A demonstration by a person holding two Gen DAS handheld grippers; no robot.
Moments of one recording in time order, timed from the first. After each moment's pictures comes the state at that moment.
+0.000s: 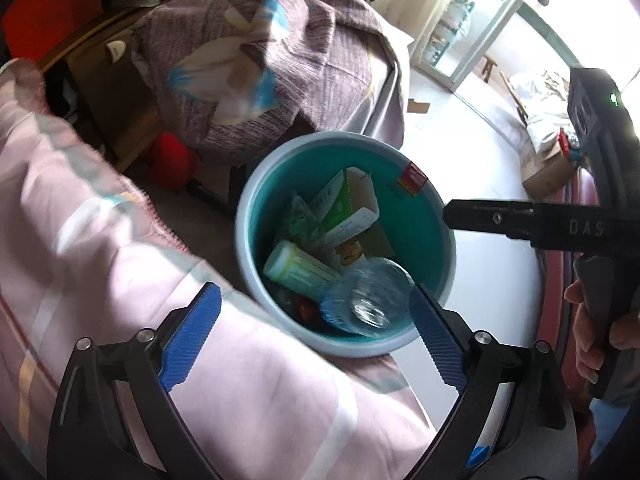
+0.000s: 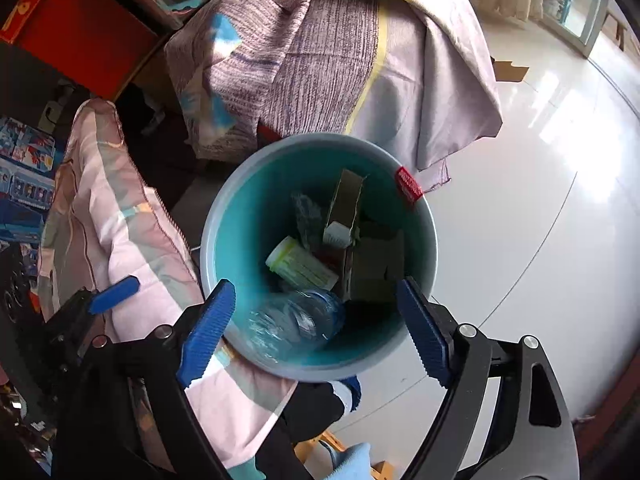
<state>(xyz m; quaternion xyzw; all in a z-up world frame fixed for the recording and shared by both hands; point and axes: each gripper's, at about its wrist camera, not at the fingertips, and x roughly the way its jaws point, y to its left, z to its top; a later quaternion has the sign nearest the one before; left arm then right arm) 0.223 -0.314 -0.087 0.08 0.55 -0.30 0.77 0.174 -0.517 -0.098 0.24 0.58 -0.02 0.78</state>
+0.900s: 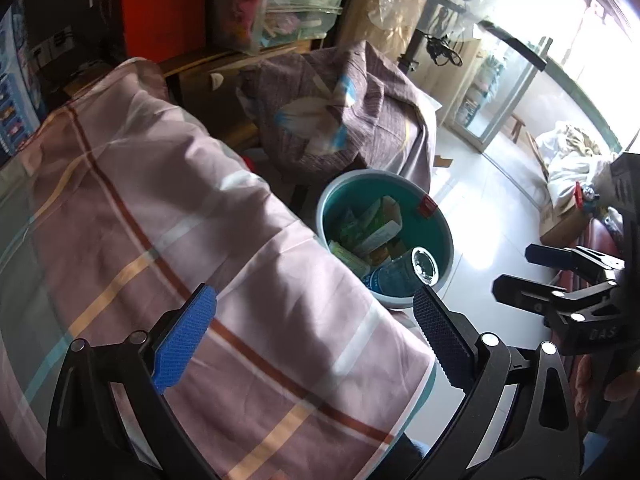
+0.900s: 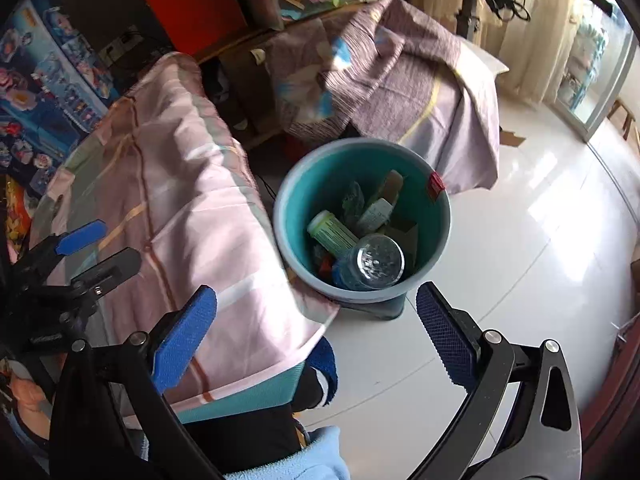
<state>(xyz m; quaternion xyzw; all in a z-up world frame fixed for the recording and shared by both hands) 0.141 -0.209 -0.004 0.04 0.48 -0.23 0.84 0.080 -0.423 -0.009 0.12 0.53 0.02 0.84</state>
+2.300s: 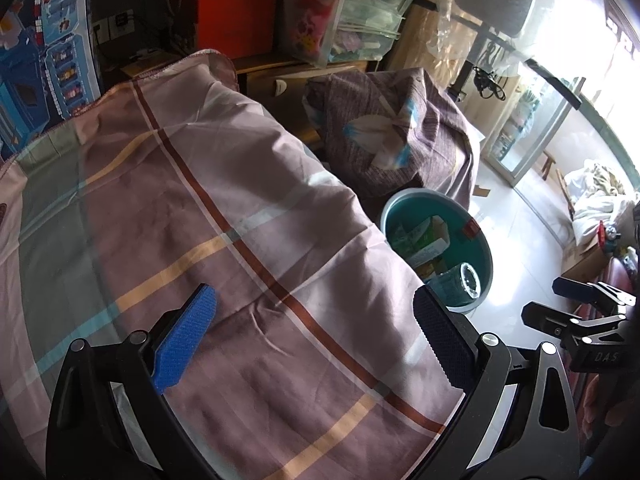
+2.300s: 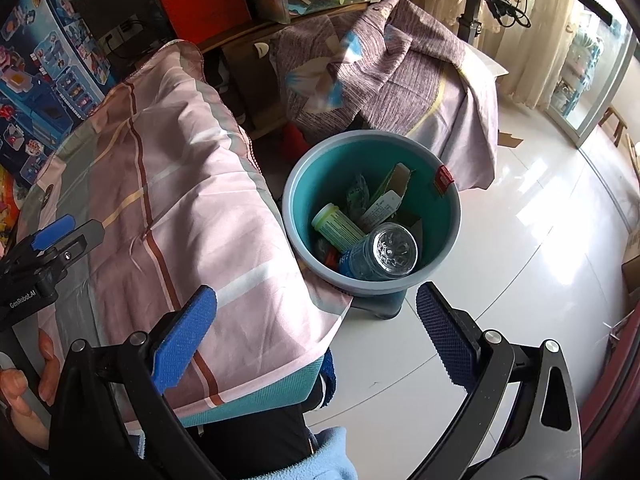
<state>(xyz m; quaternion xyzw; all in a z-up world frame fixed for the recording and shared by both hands) 0.137 -0.144 -0.009 0.00 0.46 -0.16 0.87 0.075 -0.391 -0.025 0.10 0.53 -0.01 0.84</state>
